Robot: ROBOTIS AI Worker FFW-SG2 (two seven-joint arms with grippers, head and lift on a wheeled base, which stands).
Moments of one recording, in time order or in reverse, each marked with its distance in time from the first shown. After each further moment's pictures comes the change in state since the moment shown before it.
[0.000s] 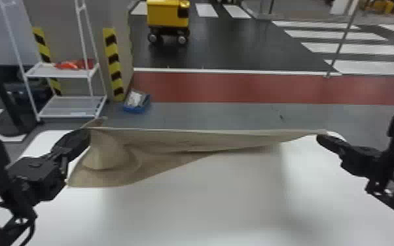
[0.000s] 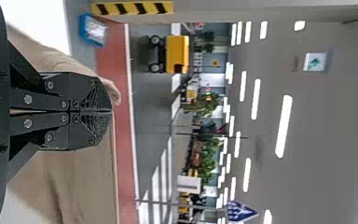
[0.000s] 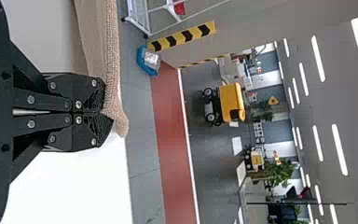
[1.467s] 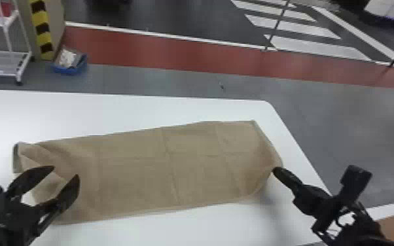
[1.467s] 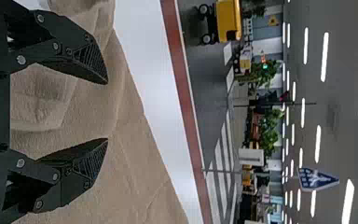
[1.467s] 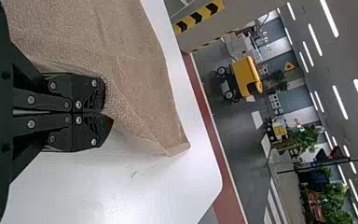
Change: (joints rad) left arm 0.159 -0.062 -0.233 0.003 -0.295 0.020 0.004; right arm 0.403 0.152 -0.222 -0.133 -0.077 -0.096 0.107
